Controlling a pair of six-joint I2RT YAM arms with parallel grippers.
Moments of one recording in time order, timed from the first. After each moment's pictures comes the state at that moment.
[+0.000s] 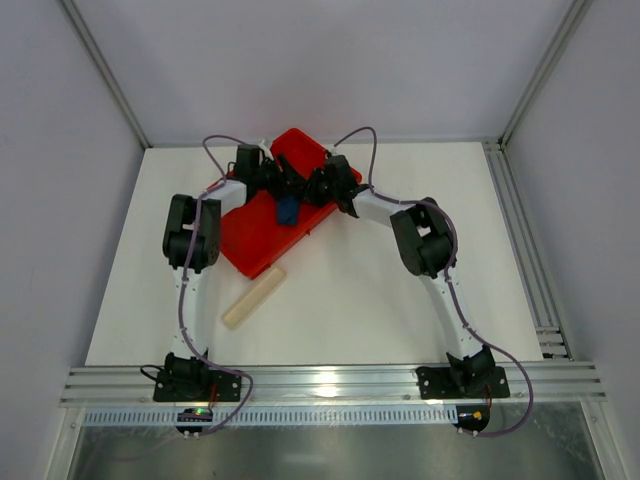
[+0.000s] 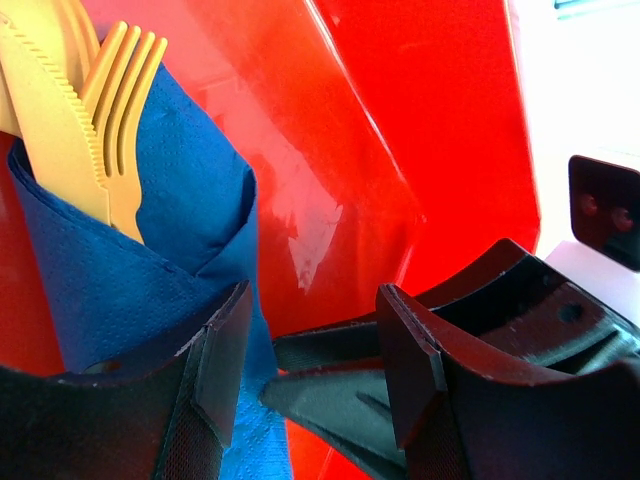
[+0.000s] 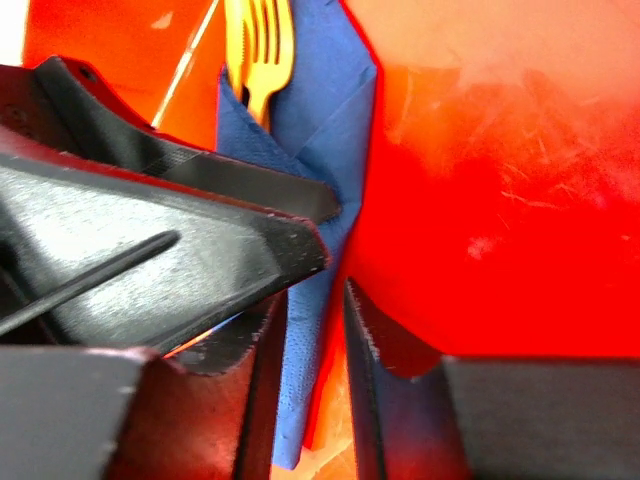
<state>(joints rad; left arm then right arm) -0.20 2.35 1.69 0.06 0.57 -0.73 0.53 2.44 1.82 0.07 -0.22 0.78</state>
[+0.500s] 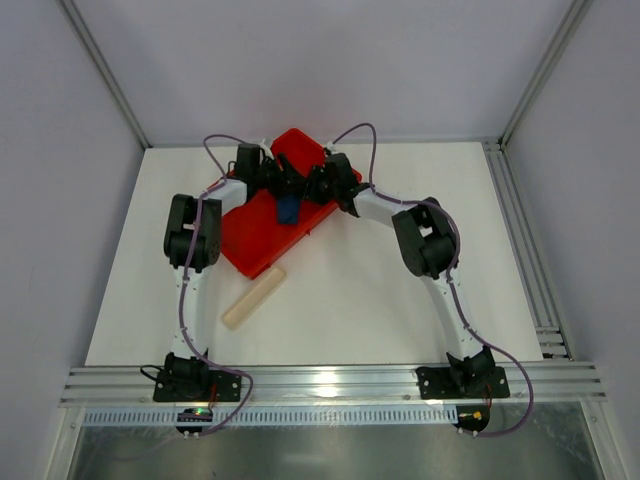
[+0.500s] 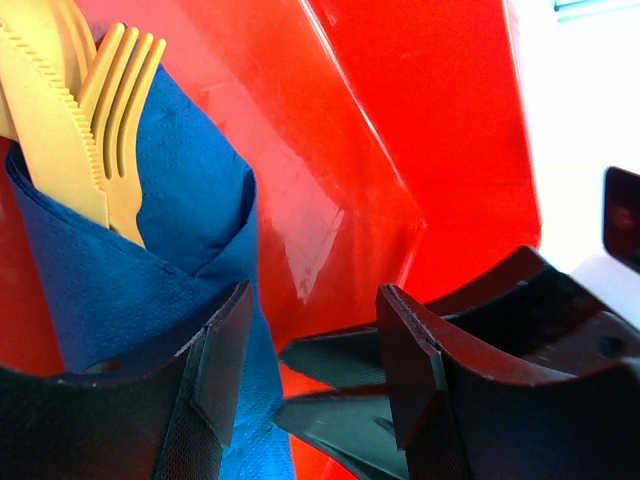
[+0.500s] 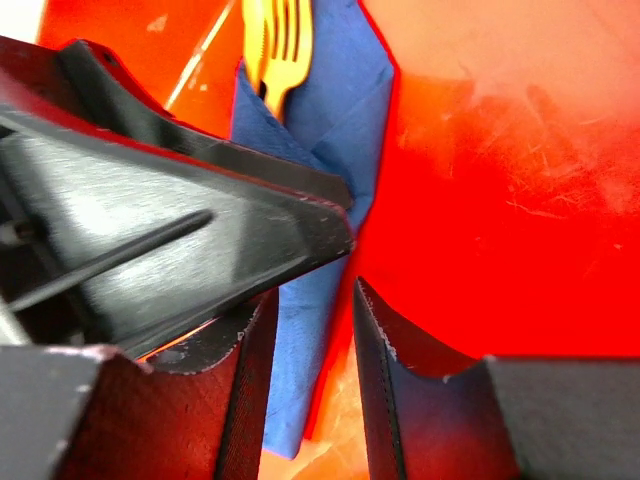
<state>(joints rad) -0.20 2.37 1.72 0.05 0.57 -0.73 0.53 2.43 1.81 0.08 -0.22 0.72</state>
